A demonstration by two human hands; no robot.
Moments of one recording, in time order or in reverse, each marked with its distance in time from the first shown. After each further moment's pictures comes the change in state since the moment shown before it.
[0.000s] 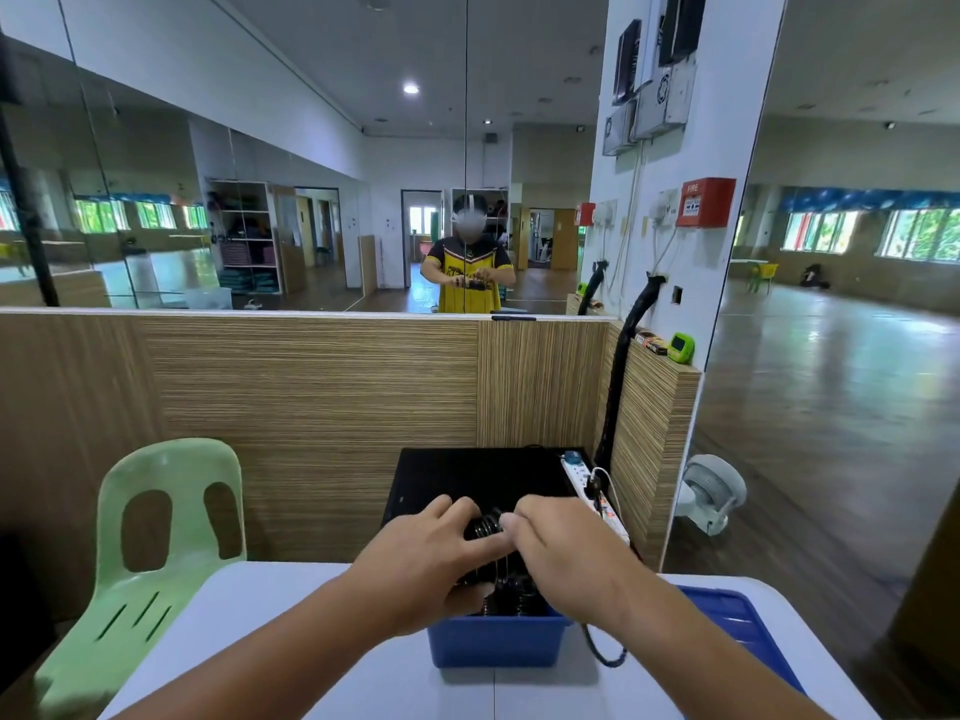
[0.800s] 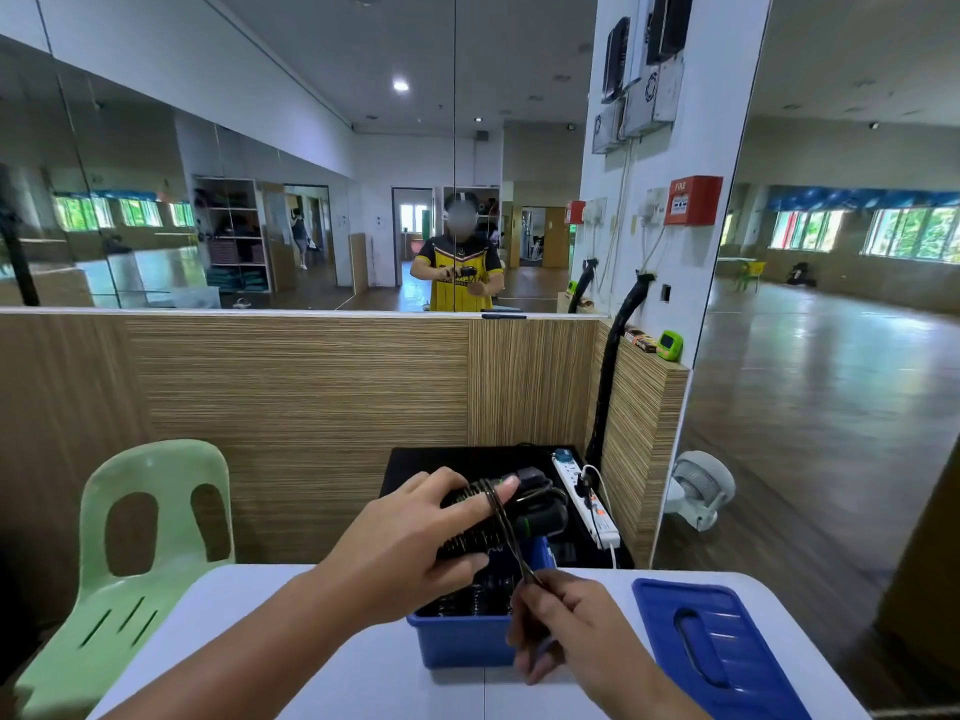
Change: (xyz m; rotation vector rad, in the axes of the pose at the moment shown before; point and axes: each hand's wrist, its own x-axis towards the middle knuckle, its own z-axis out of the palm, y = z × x) left_hand 0.003 -0.005 -0.025 -0.237 0.120 -0.118; right_hand -0.041 0.054 0.048 0.969 -0.147 0.220
